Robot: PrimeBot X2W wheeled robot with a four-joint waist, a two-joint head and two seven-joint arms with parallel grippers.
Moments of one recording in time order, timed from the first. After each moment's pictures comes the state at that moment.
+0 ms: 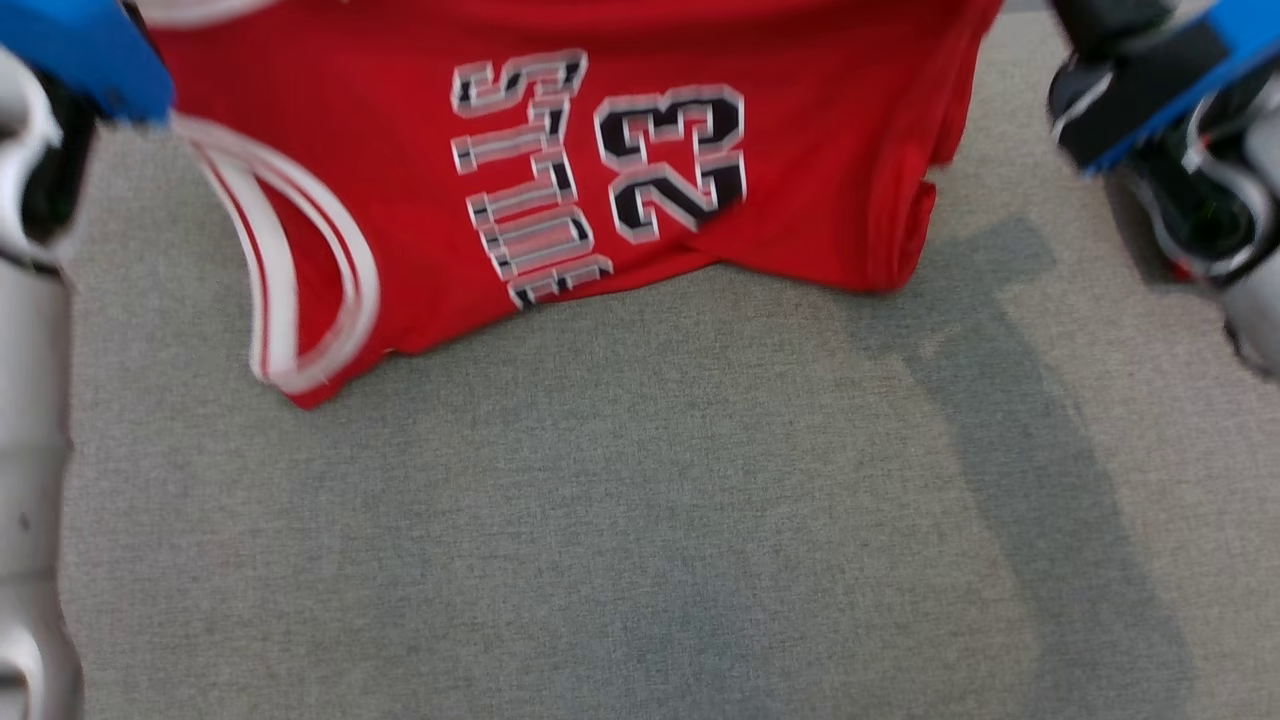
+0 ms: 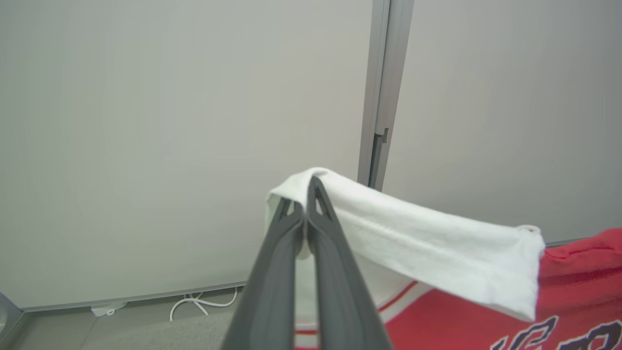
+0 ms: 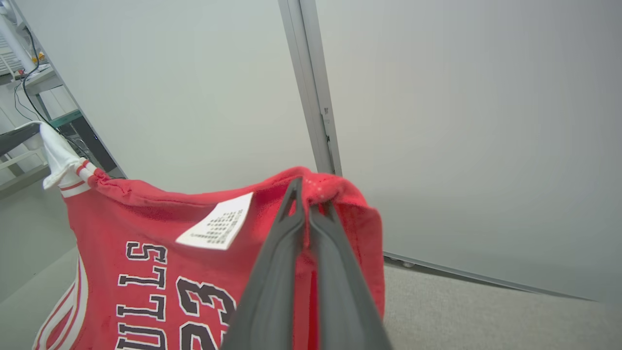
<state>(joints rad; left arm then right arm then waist) -0.97 0.37 -0.16 0.47 -0.38 -0.13 0.20 -1.17 -0.55 0.85 0.58 1.15 0.13 -0.16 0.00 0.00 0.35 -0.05</state>
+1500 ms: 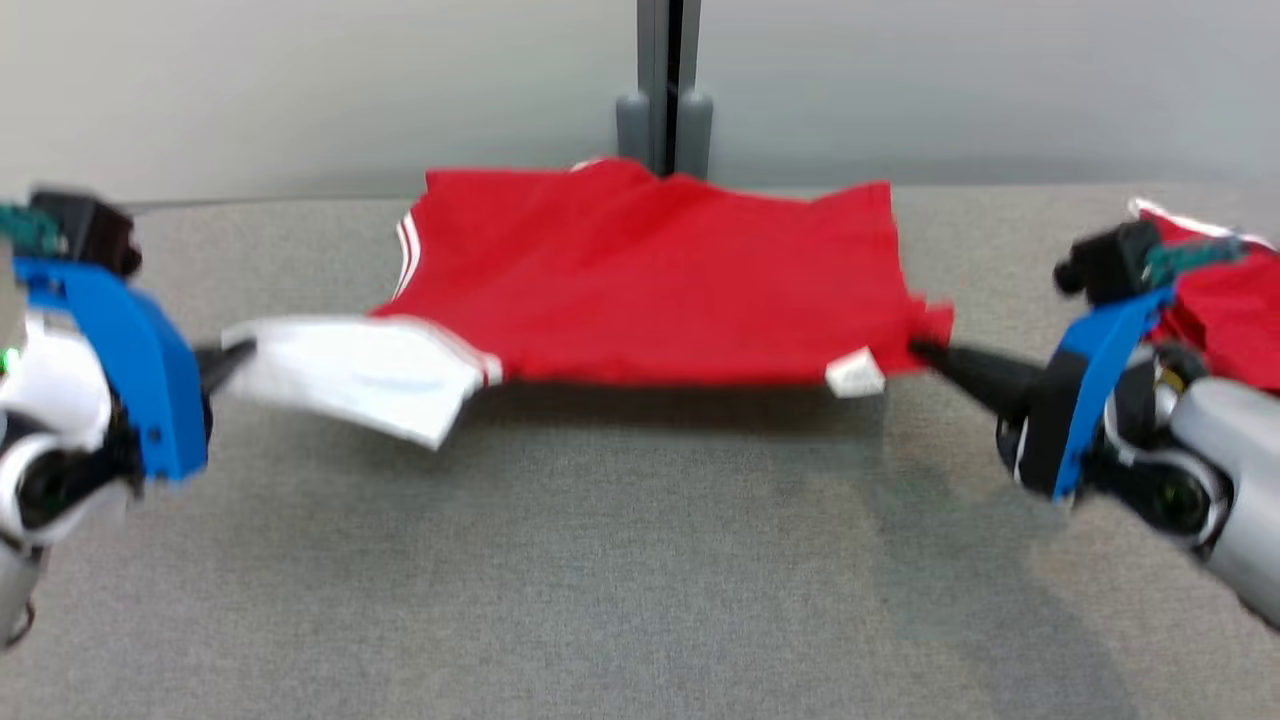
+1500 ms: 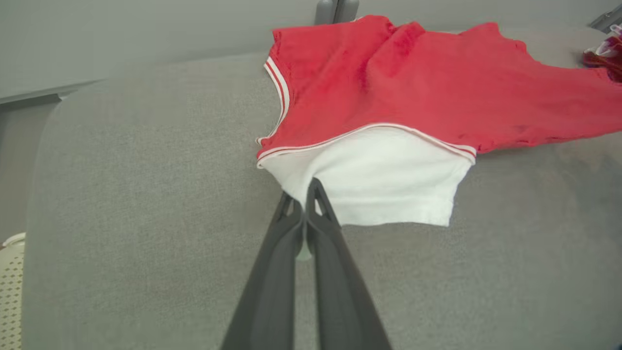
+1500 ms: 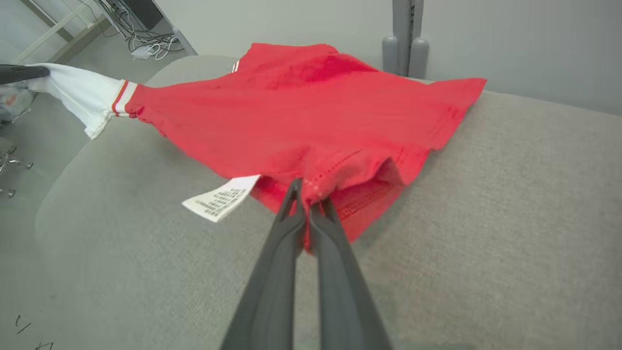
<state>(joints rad) -0.78 0.75 -0.71 0.38 -1.08 -0.13 0.62 -1.00 -0.73 1.27 0.43 1.45 0.13 0.06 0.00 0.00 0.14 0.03</state>
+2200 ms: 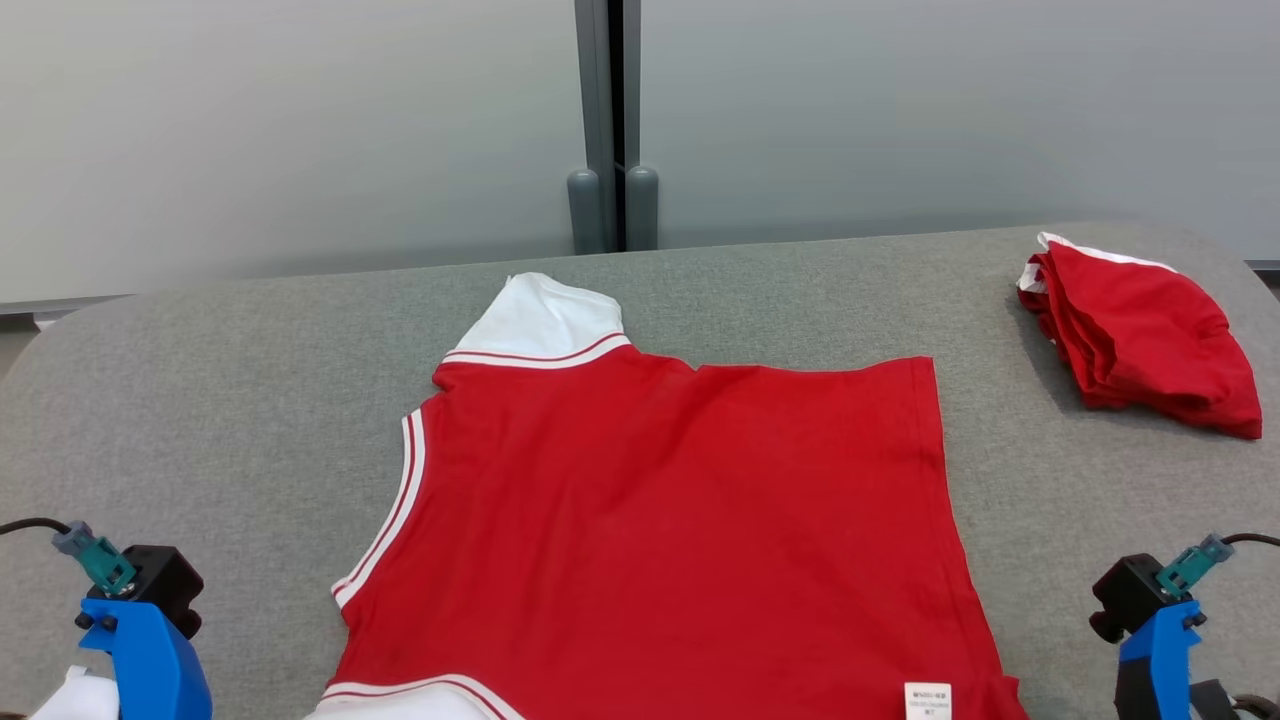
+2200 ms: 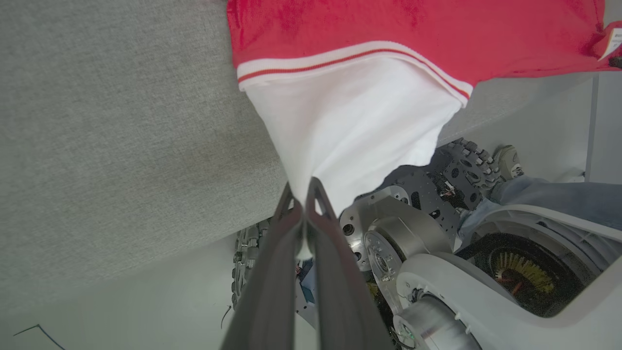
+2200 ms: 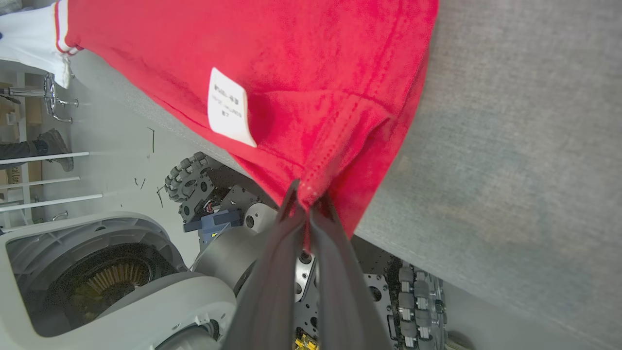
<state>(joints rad) -0.24 1.12 -0.75 -0.22 -1.45 0.09 0.88 -0.54 -1.01 1.28 0.09 1.62 0.13 0.41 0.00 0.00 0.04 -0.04</state>
